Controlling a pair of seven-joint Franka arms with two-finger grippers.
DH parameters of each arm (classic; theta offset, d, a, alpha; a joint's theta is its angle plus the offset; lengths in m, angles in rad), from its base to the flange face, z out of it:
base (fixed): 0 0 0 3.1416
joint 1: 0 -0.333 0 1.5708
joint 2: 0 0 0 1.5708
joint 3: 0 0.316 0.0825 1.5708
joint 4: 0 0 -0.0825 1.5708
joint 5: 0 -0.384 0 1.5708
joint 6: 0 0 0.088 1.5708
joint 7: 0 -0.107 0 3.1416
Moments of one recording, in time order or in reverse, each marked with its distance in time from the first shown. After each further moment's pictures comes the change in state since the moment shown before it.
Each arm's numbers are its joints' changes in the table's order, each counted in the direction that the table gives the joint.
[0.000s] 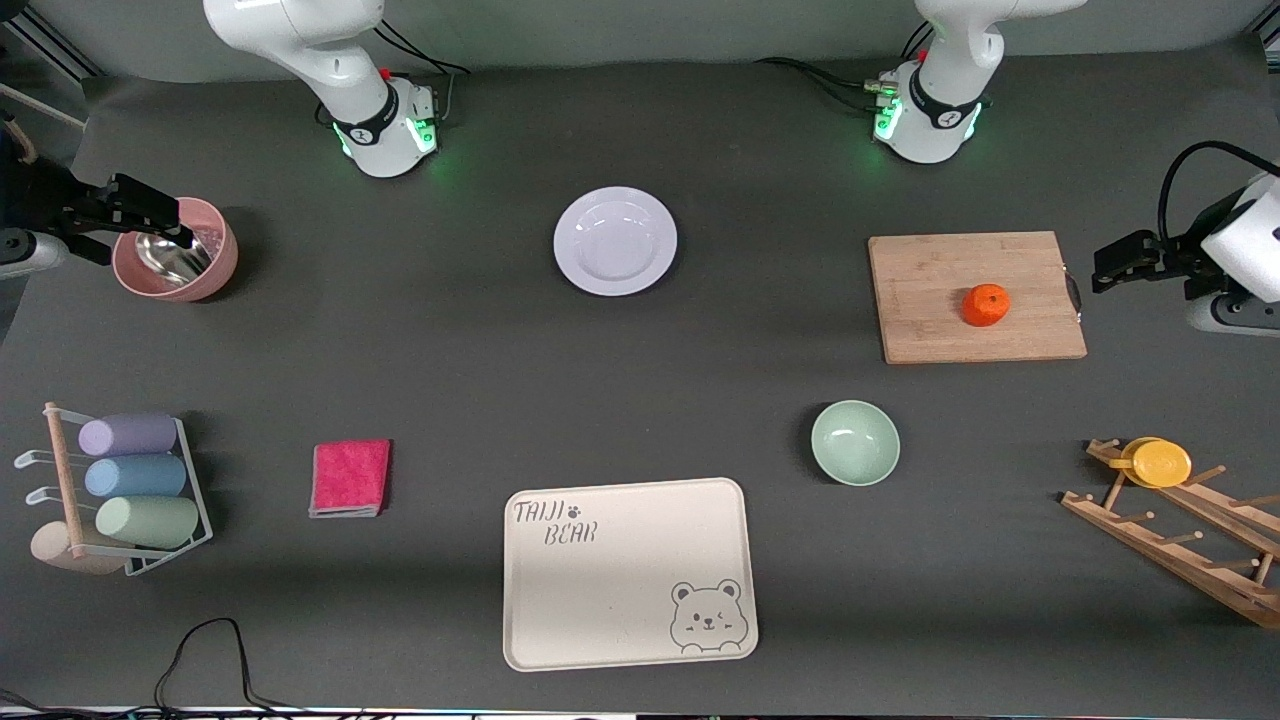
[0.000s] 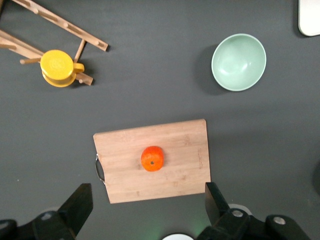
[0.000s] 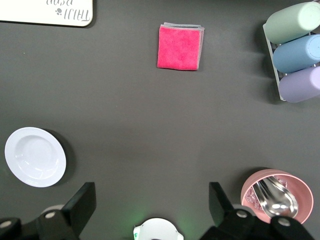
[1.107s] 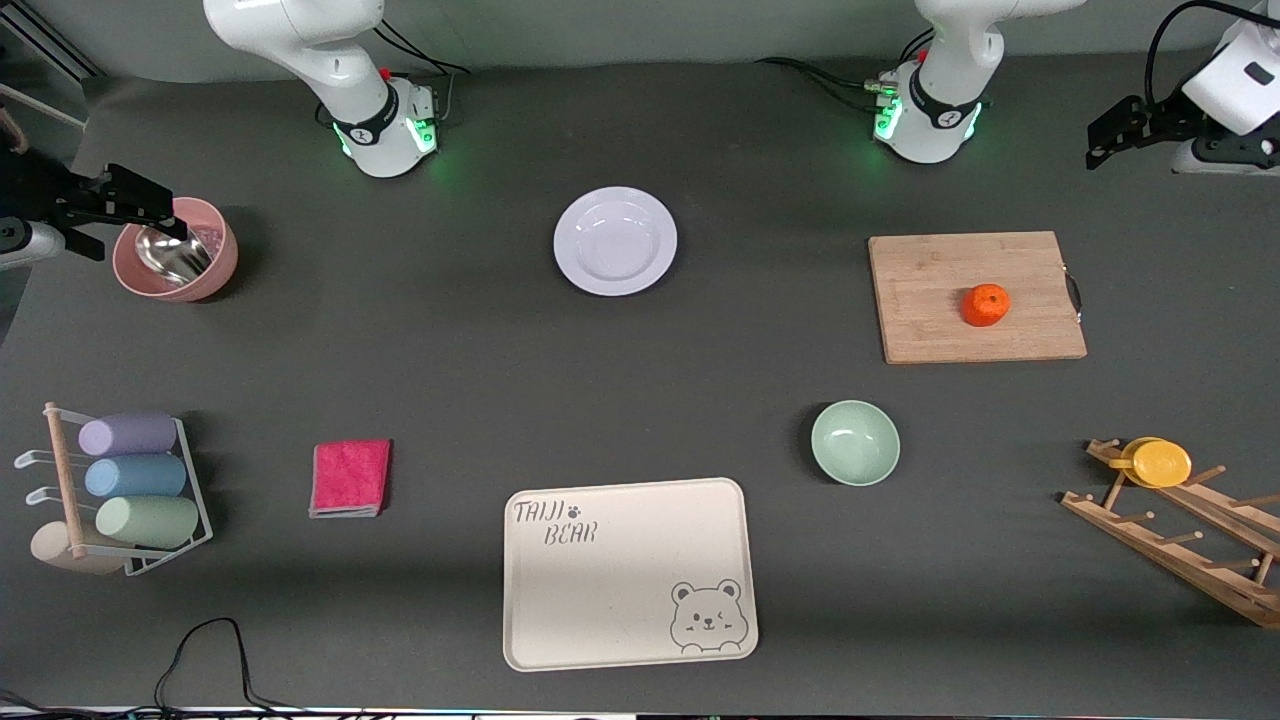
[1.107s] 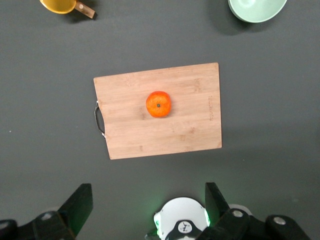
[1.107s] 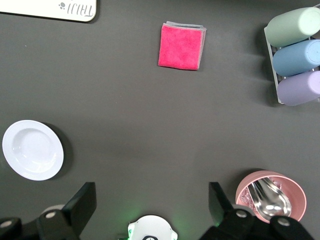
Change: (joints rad) left arm -0.009 -0.480 0.068 -0.560 -0.014 -0.098 -0.055; right arm 0.001 -0.002 -0.003 0.012 0.007 0.018 0.042
